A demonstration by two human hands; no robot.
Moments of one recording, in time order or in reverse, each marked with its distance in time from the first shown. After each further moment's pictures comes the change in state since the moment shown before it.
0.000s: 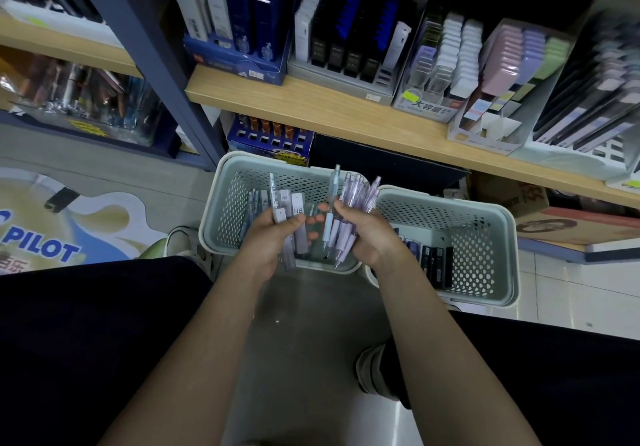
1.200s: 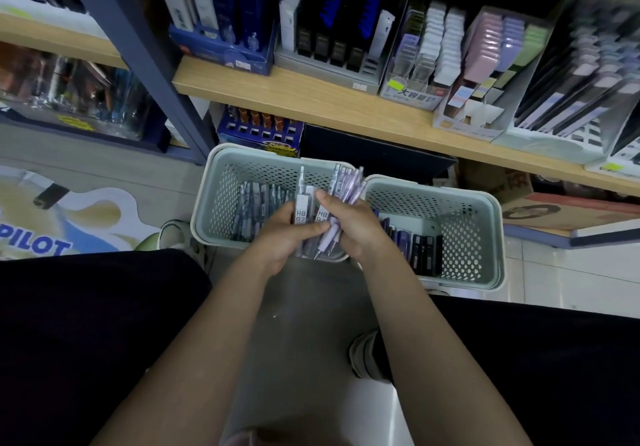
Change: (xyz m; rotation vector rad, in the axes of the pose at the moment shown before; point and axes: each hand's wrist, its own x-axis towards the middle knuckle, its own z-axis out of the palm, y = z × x) left_hand -0.007 -0.012 0.025 0.152 -0.190 0.039; right_hand -0.018 0.005 0.015 -0.064 0.097 -0.076
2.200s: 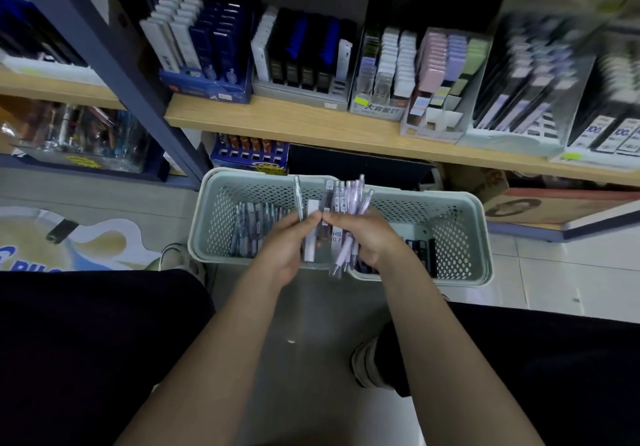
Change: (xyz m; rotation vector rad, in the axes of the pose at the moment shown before) left_hand -0.018 0.027 0.043 -0.196 0.097 -0.069; right_hand -0.026 -0.017 -0.043 -0.202 0.003 -0.110
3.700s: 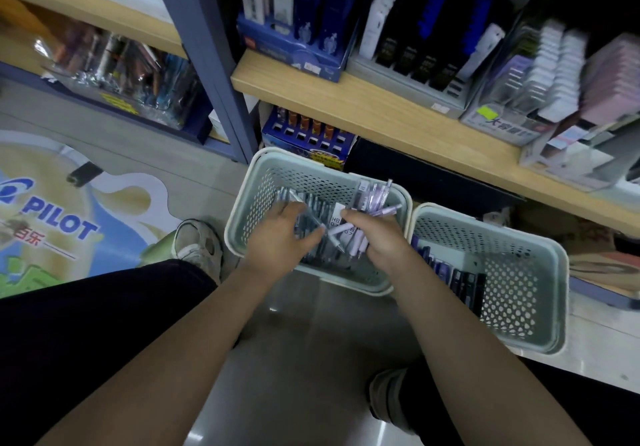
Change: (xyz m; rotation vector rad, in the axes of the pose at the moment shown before) left_hand 0.054 -0.012 -0.119 1.114 0.321 0.451; right_hand 0.100 0.034 0.059 -0.256 -0.009 0.073
